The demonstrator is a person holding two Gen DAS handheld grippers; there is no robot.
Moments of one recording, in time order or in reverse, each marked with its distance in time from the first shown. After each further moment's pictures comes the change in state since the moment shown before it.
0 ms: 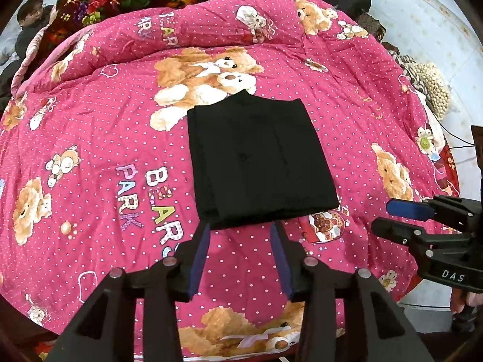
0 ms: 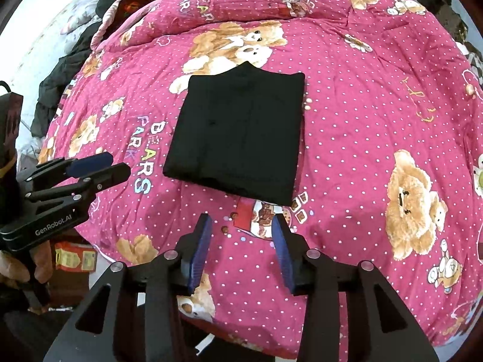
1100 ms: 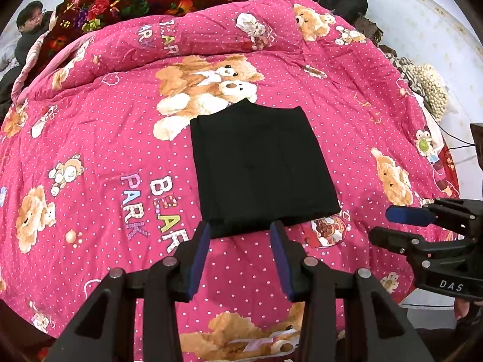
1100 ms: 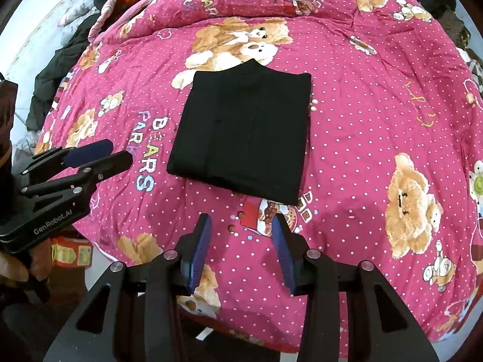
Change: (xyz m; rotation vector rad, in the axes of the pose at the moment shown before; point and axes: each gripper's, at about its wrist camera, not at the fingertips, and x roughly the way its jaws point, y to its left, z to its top) left arm -0.006 0.005 0.004 0.015 -0.022 -0.001; right arm -0.002 0.015 0.006 -0.012 0.037 -0.031
